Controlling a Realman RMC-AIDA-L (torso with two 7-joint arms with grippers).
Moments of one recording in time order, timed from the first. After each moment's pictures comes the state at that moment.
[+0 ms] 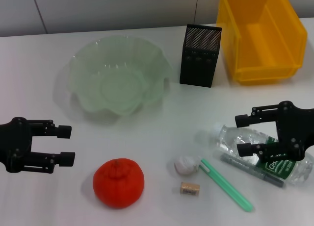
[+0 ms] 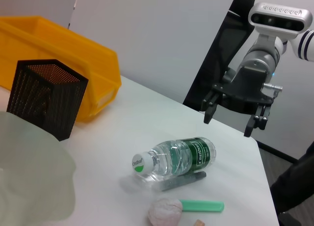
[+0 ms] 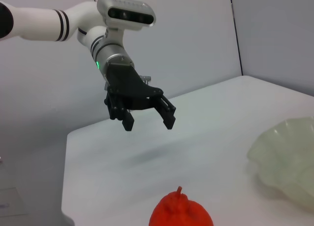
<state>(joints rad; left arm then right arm) -0.56 -1.89 0.70 0.64 2.10 1.92 -1.52 0.45 2.06 -0.55 -0.93 -2.16 -1.98 1.41</state>
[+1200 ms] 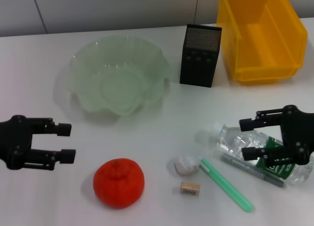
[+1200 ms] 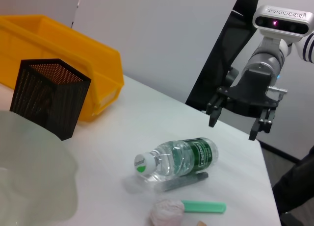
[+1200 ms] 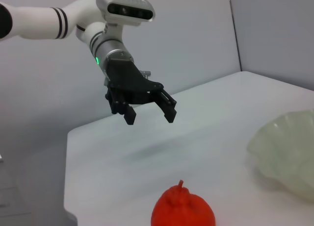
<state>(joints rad) -0.56 -1.90 0.70 0.68 2.10 1.93 -1.55 0.43 2.05 -0.55 -0.95 -2.16 -2.00 1.43</state>
